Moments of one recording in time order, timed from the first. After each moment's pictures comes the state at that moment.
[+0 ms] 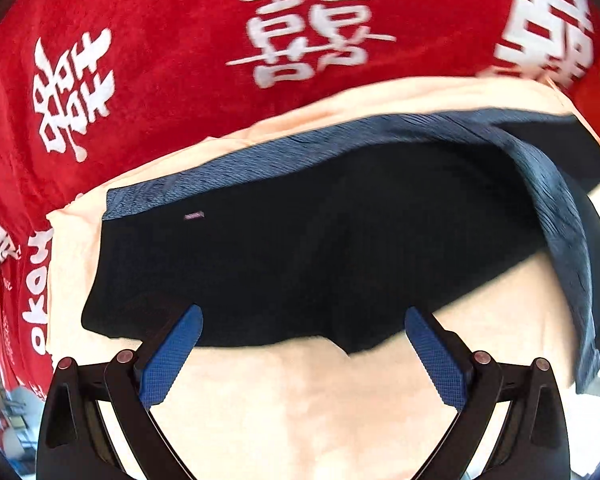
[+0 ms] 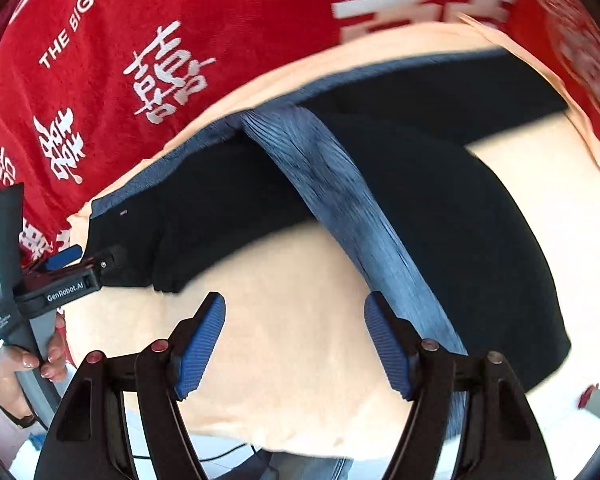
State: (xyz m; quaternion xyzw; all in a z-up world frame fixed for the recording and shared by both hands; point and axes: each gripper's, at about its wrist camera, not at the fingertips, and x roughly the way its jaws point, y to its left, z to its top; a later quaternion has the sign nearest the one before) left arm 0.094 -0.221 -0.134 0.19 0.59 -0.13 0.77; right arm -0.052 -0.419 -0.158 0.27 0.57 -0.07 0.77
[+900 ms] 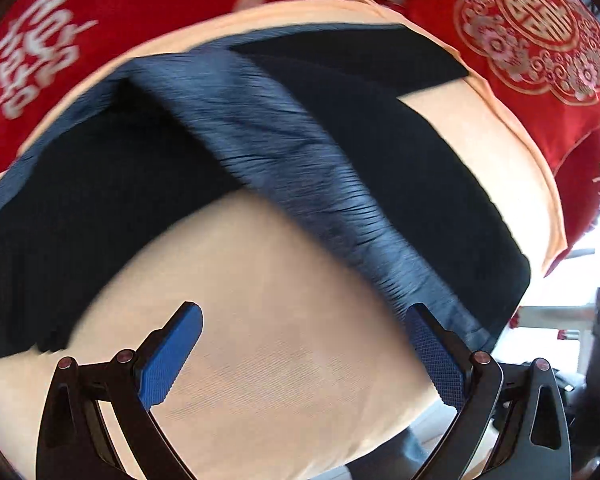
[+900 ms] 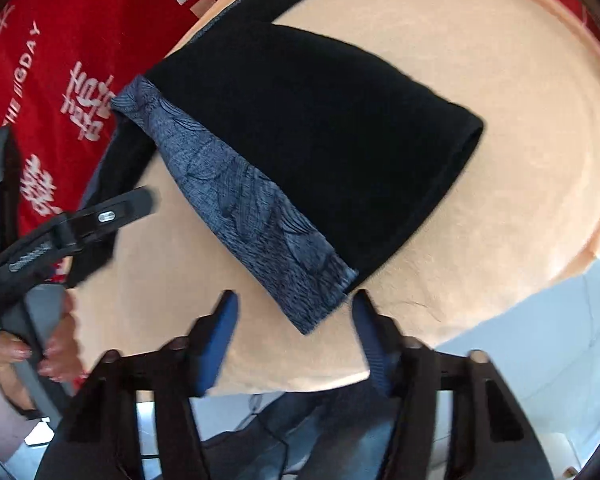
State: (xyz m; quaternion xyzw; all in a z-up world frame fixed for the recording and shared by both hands) left arm -0.012 -0.403 -0.180 0.16 0.63 -0.34 0.68; right arm -0.193 -0.496 -0.226 0.40 0.56 -0.10 0.72
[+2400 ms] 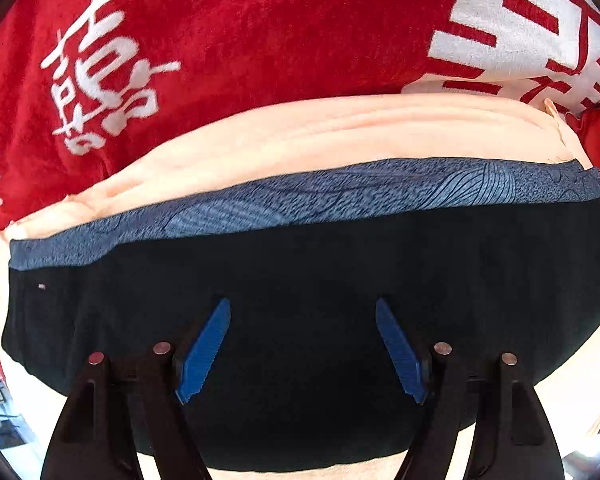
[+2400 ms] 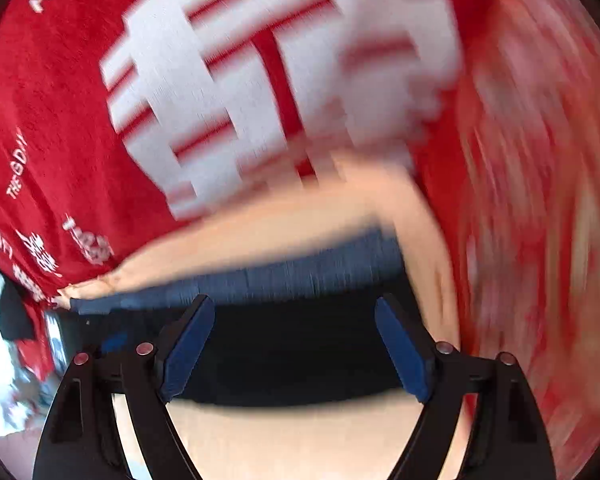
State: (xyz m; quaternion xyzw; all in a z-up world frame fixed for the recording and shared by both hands) left arm 0.148 -0.454 -0.208 0.15 0.62 -0.11 0.76; right arm 0.036 -0.728 -0.149 0.28 0.56 -0.07 0.78
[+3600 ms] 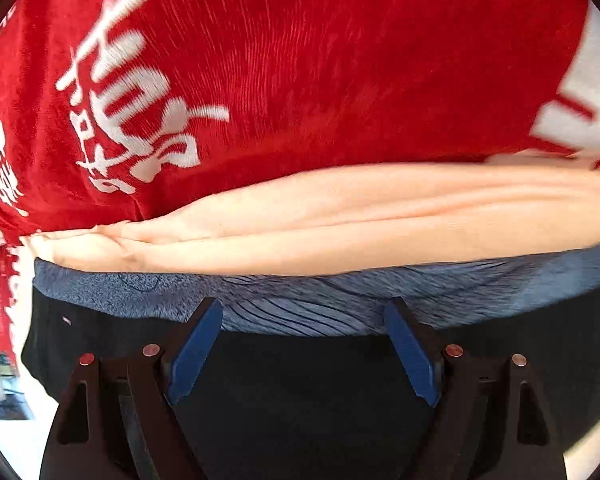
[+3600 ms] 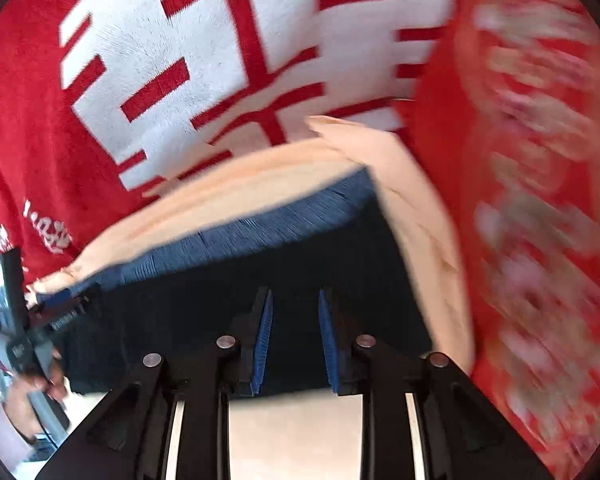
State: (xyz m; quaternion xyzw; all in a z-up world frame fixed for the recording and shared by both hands) left arm 0.224 -0.424 -0.244 0.16 0.60 -0.02 0.79; right arm 0.068 -0.718 -0.193 0.24 0.57 -0.10 0.78
